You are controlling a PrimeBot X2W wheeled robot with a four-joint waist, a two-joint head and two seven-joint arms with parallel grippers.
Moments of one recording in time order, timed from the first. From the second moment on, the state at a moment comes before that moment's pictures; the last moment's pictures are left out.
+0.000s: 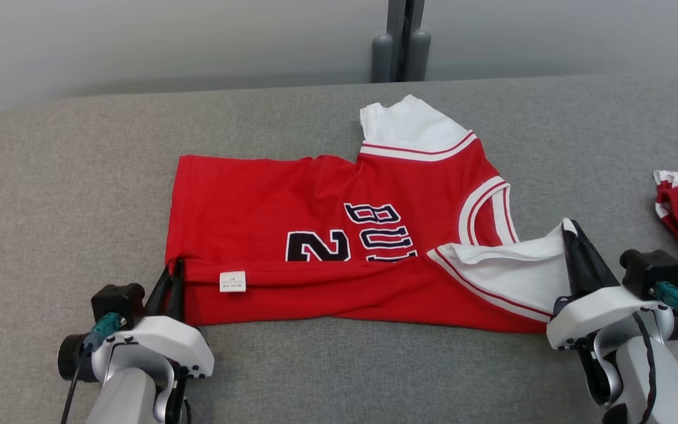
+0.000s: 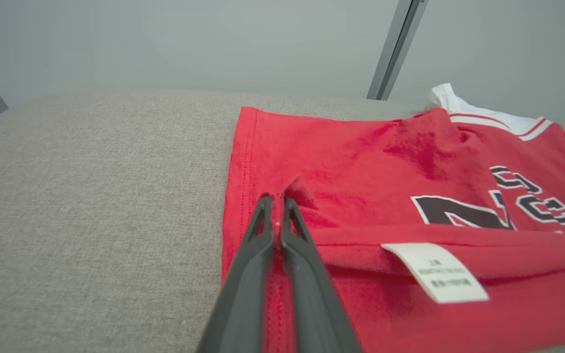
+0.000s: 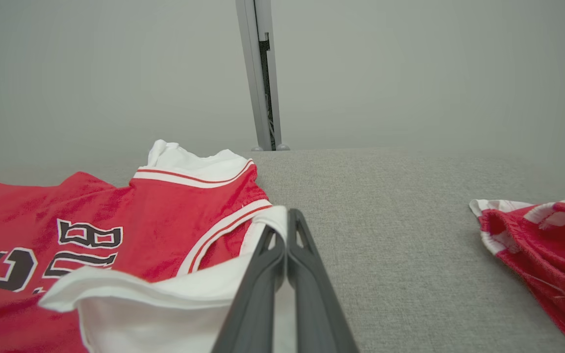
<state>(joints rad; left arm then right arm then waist) -0.31 0.05 -0.05 0.69 -0.21 -0.04 -0.26 -0.34 -0.08 0.02 0.56 0.18 0.13 -0.26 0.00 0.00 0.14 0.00</state>
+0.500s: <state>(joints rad) -0.45 0.05 -0.05 0.71 -0.21 0.00 -0.26 -0.49 -0.08 0.01 0.65 0.12 0.13 -0.26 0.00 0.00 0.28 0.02</state>
